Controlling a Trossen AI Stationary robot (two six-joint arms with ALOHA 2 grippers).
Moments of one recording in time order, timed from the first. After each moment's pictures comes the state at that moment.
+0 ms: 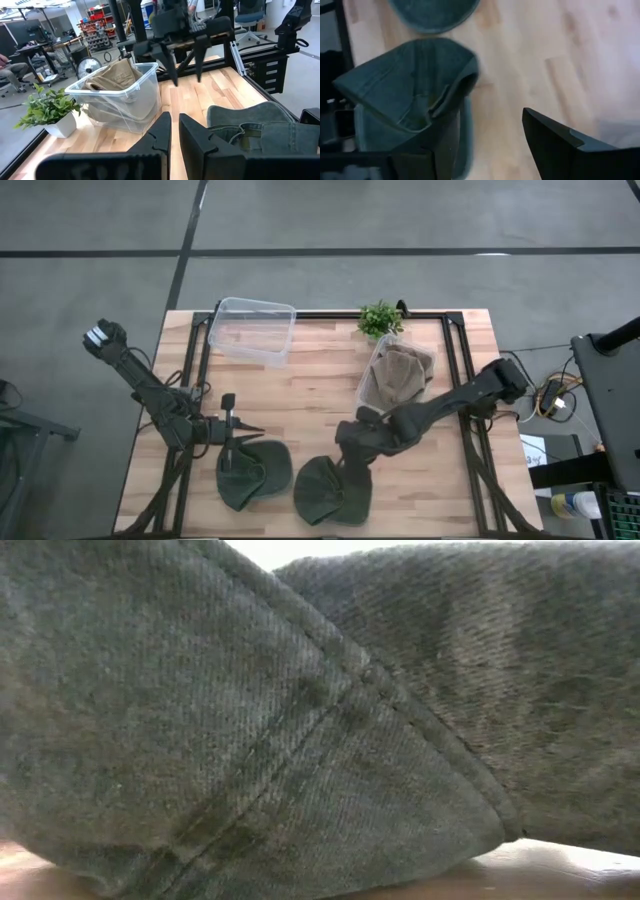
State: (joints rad) left arm -0.79 0.85 0.44 0.29 -0.81 0.07; right arm 0.41 1.80 1.57 -0.88 0.18 0.69
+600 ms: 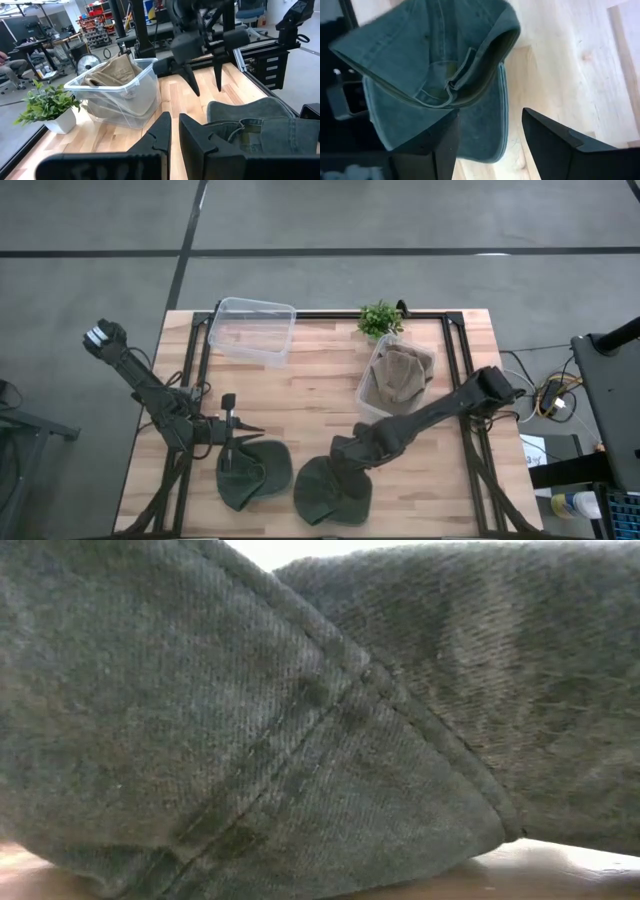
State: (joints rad) left arm -0.79 0.85 0.44 0.27 -0.81 0.05; right arm 0.43 1.92 1.60 -0.89 -0.01 0.76
